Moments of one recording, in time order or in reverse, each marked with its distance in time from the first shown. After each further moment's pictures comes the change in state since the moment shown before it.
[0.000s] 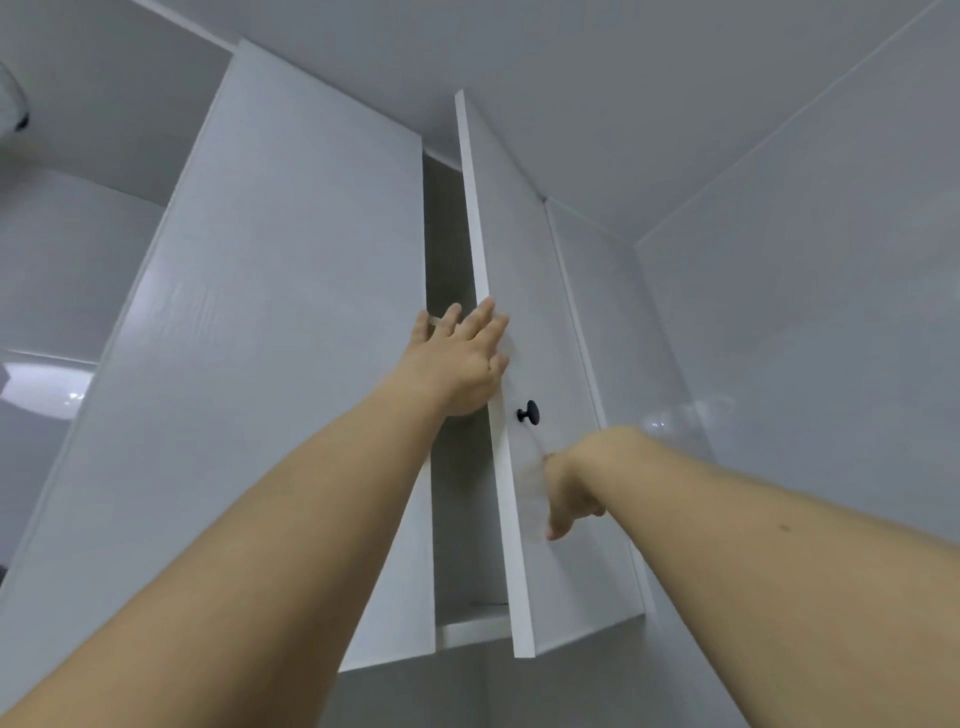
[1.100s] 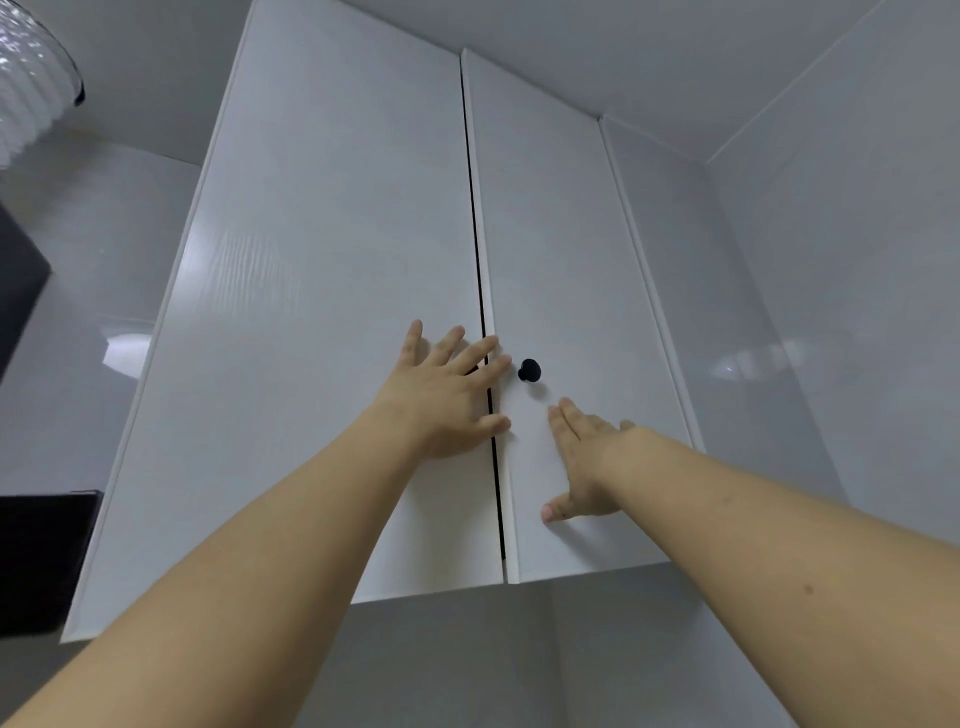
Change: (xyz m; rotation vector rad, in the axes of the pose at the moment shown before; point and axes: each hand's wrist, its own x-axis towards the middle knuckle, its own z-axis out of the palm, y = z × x) left_hand -0.078 -0.046 0.058 0.323 -0.102 0.065; right_hand 0.056 -0.046 0.058 0.076 0.244 -0.144
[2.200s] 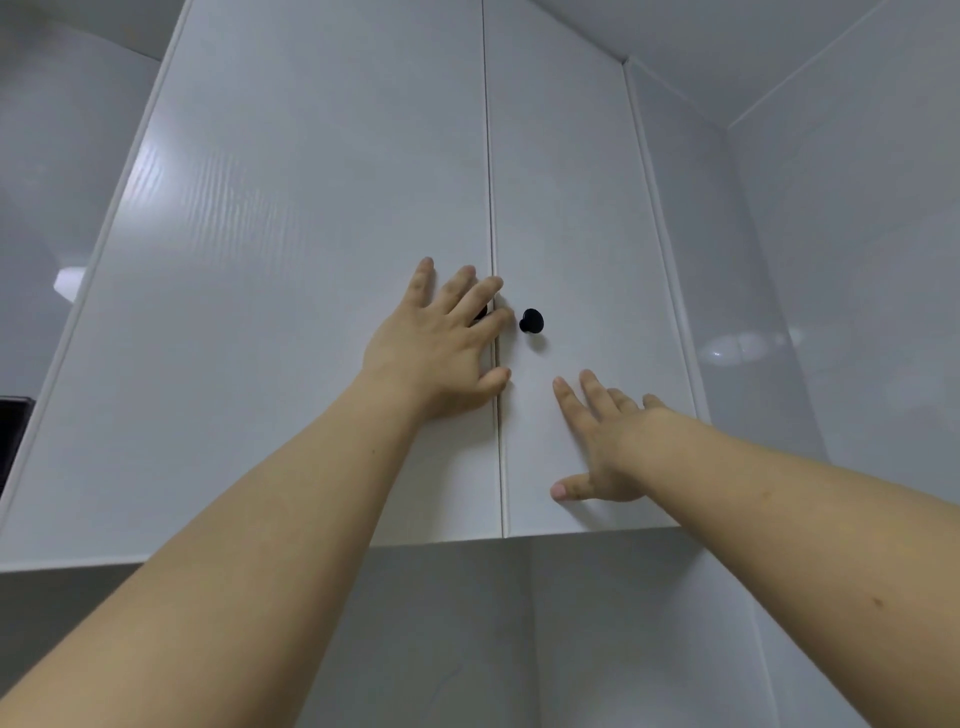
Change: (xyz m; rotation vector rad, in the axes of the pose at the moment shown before) left_hand 0.001 -0.002 0.035 0.102 0.233 0.033; right_hand 0.008 -0.003 0.029 -0.129 -0.043 0.054
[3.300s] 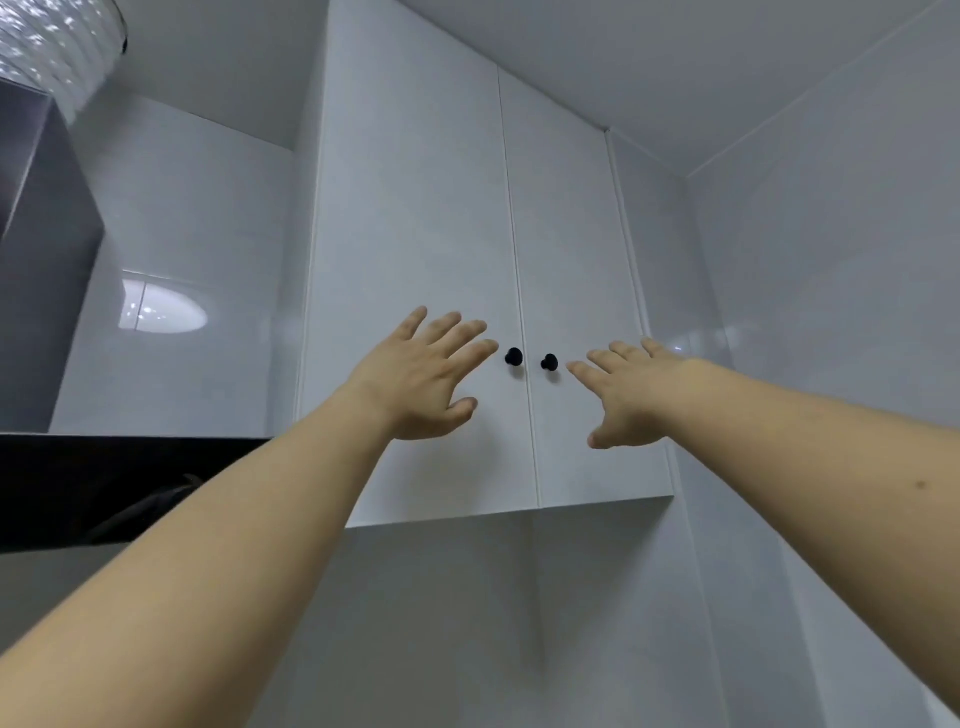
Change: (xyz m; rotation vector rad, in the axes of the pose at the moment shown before) left_hand -0.094 -0.091 -0.123 -0.188 -0.124 0.142; right_hand -0.147 -0.015 -0.136 -0.101 0.063 0.039
